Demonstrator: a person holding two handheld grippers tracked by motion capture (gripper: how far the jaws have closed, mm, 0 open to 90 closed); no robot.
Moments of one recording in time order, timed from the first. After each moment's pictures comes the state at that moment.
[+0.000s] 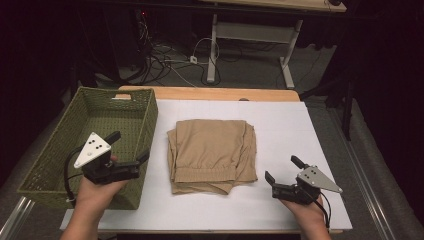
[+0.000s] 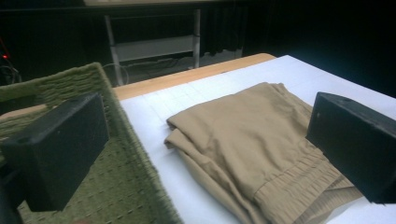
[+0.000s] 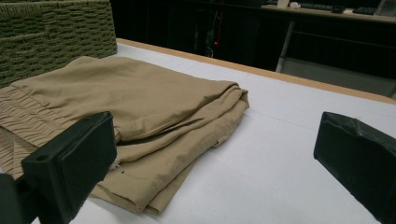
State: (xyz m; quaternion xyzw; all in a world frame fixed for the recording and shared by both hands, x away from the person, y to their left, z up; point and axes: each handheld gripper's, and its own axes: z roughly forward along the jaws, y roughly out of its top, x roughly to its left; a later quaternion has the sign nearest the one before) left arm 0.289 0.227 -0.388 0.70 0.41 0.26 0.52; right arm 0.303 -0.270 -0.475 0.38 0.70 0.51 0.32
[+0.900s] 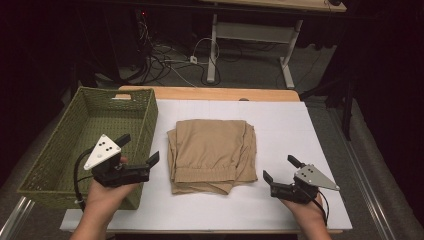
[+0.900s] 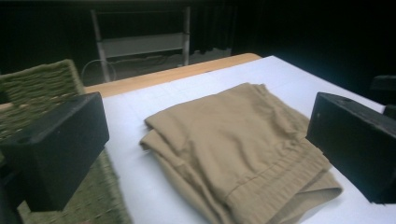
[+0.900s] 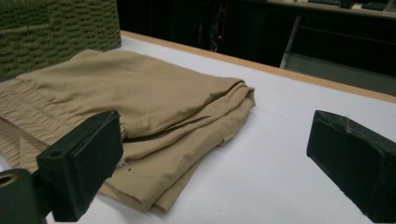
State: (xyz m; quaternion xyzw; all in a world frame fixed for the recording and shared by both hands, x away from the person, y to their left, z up) left arm 0.280 0.200 -0.382 0.71 0.40 0.24 0.53; right arm 0.304 -0.262 -0.472 0.37 0.72 0.50 0.31
